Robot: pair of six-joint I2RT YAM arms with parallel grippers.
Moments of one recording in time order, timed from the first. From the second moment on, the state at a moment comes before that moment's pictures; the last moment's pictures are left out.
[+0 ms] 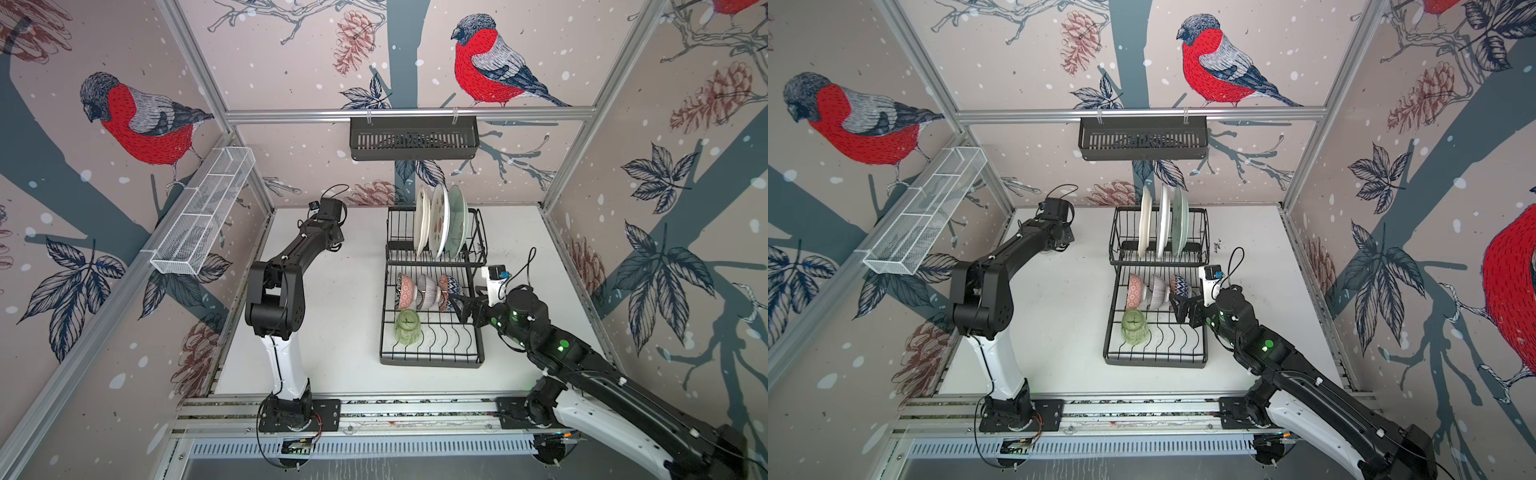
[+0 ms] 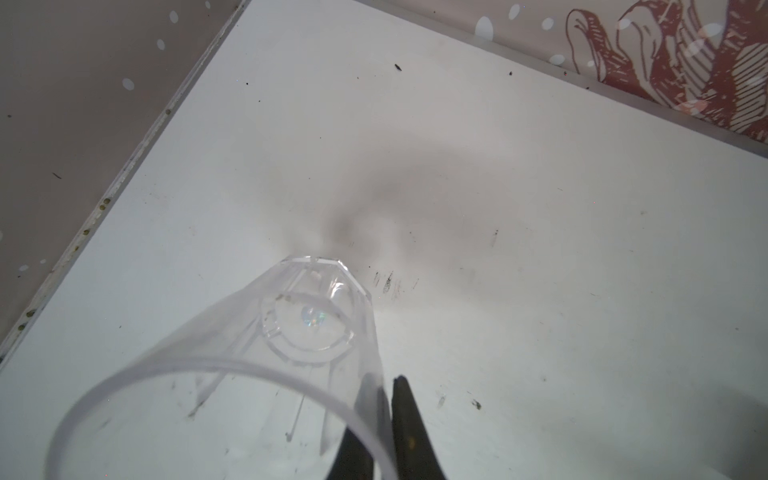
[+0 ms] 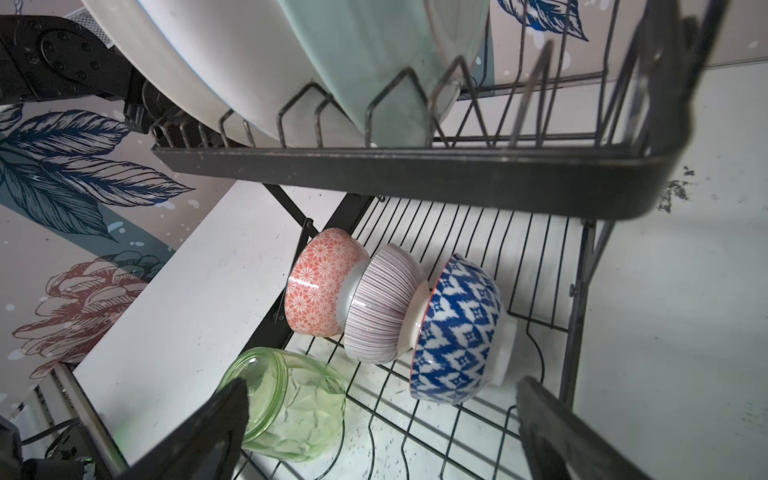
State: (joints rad) left arm -0.14 1.98 1.57 -0.58 -0.36 -0.46; right arm 0.72 0.72 0.52 -0.18 0.03 0.42
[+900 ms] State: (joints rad) left arm -0.10 1.96 1.69 -0.75 -0.32 -0.42; right arm 0.66 0.76 0.56 -0.22 -0.08 0.45
